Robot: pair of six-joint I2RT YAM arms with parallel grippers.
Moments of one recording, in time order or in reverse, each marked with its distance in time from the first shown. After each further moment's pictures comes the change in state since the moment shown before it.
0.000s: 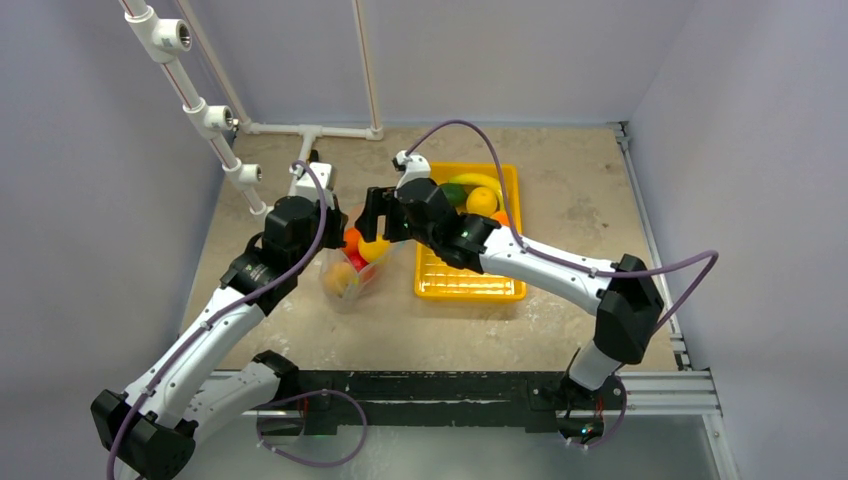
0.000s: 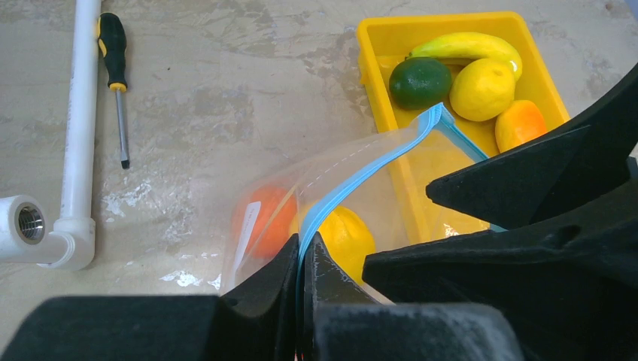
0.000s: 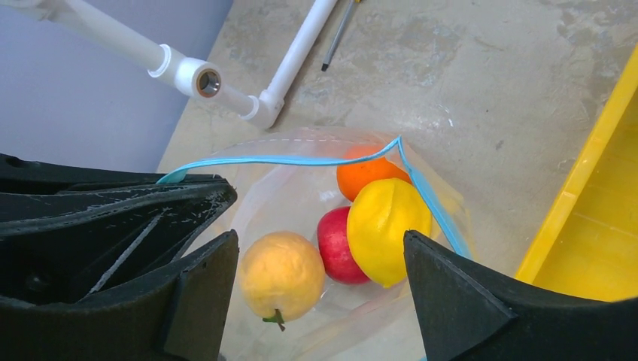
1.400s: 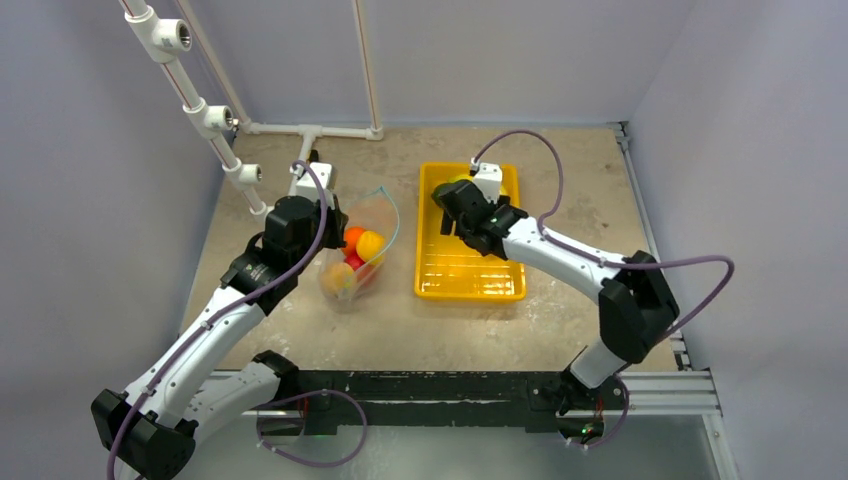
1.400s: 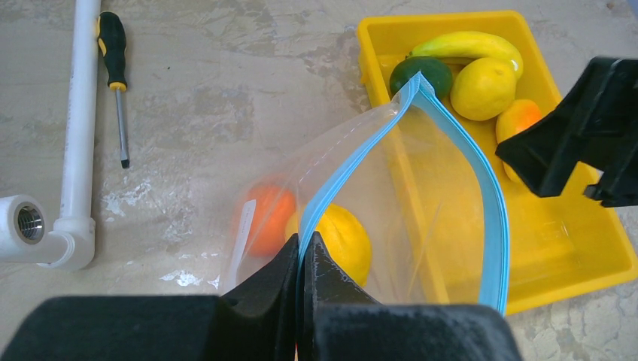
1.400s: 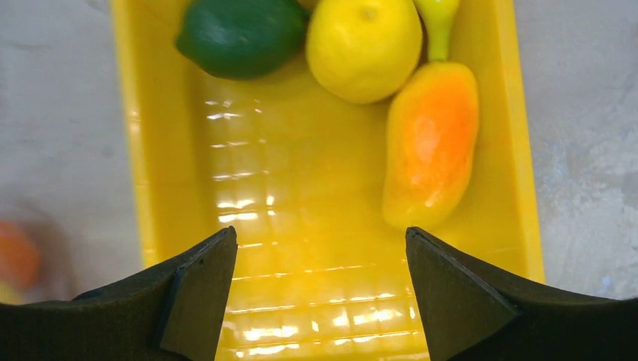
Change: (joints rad) left arm 0.000 0.002 0.000 0.000 0.000 0.000; right arm -0.230 -0.070 -0.162 -0.328 0.380 0.086
